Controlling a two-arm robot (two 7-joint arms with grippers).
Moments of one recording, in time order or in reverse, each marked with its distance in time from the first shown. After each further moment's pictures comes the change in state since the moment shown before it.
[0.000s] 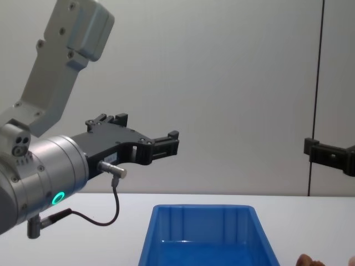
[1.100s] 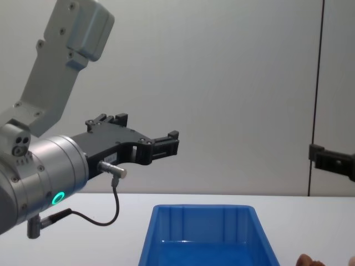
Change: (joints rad) left arm 0.000 0.000 0.000 0.000 0.000 0.000 0.000; right arm -0.005 0.011 0.007 0.004 0.000 0.002 0.008
